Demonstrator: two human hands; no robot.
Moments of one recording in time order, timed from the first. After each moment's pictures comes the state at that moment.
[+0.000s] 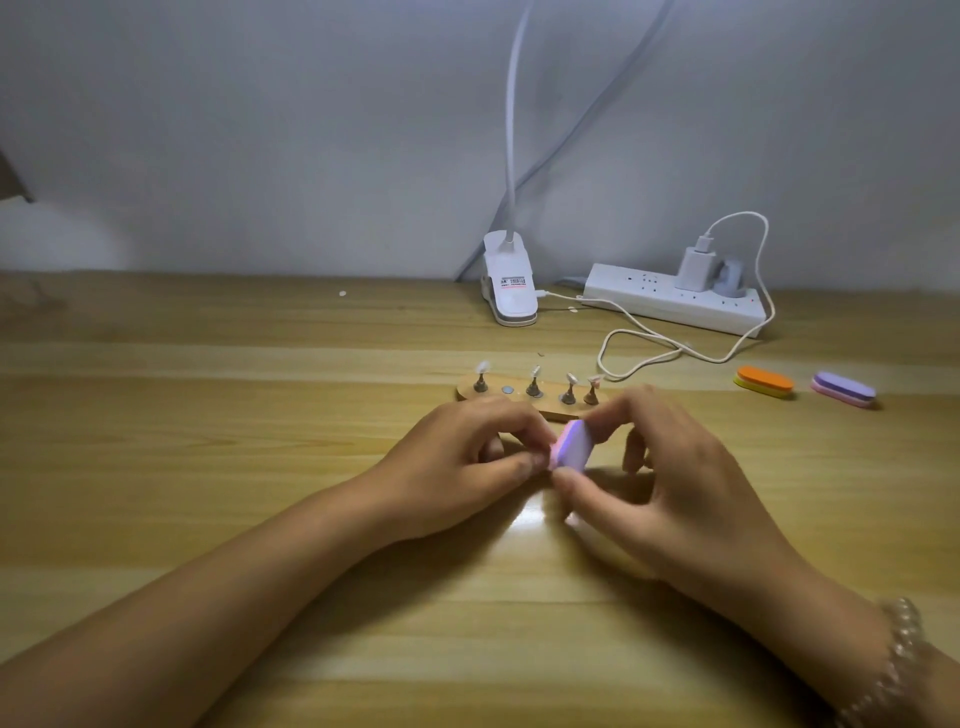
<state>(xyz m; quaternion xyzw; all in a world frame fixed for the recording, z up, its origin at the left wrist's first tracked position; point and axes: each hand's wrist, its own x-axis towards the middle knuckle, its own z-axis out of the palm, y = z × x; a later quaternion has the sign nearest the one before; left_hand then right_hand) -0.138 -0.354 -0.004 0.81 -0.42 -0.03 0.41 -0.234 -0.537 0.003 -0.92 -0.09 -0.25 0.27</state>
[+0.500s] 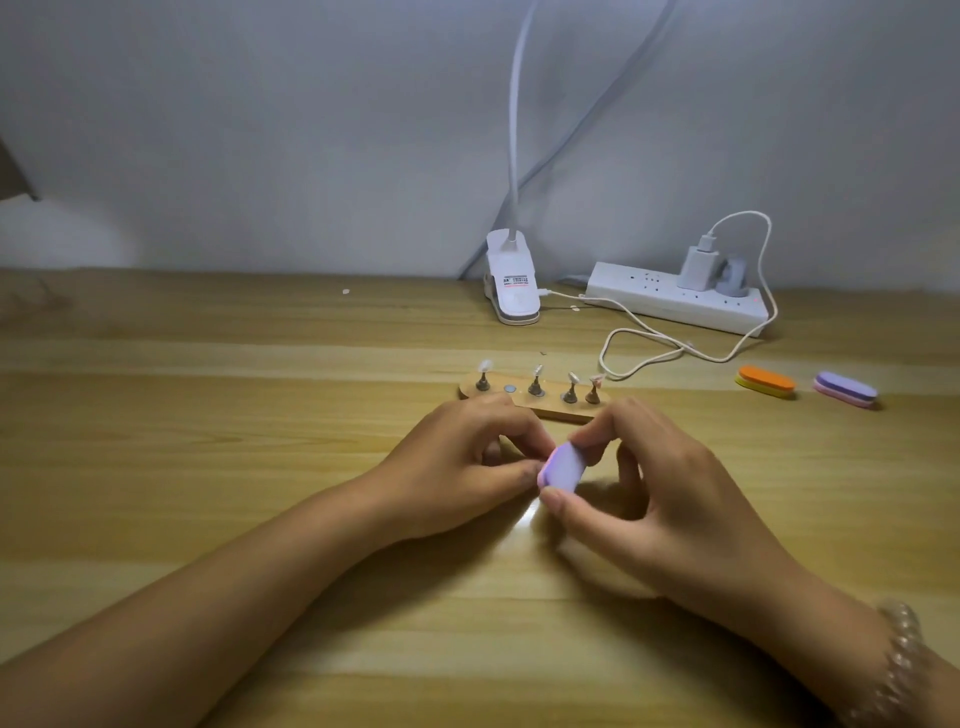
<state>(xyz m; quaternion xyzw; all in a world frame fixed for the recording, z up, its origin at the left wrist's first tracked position) -0.140 -0.353 -0.002 0.81 -0.43 -0.01 0.40 -0.235 -0.536 -0.001 -0.93 -0.11 -0.22 0.28</state>
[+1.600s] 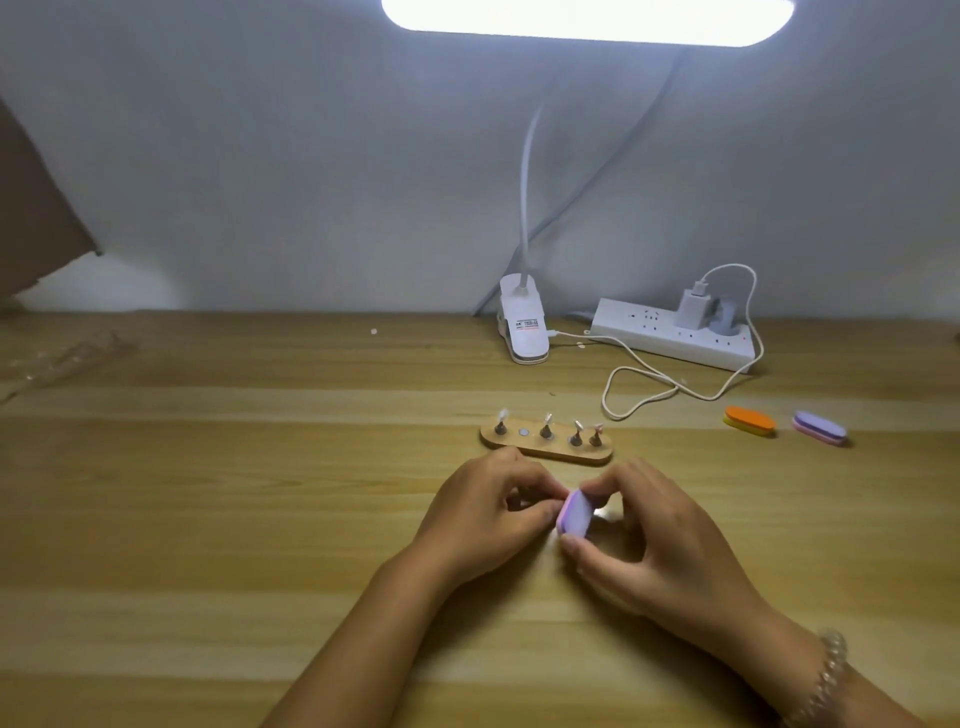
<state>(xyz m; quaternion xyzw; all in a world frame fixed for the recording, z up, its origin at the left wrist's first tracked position) -0.150 -0.359 -0.007 0.84 -0.31 -0.05 0.44 -0.240 -0.538 0.005 -0.94 -0.08 -0.19 0.28</state>
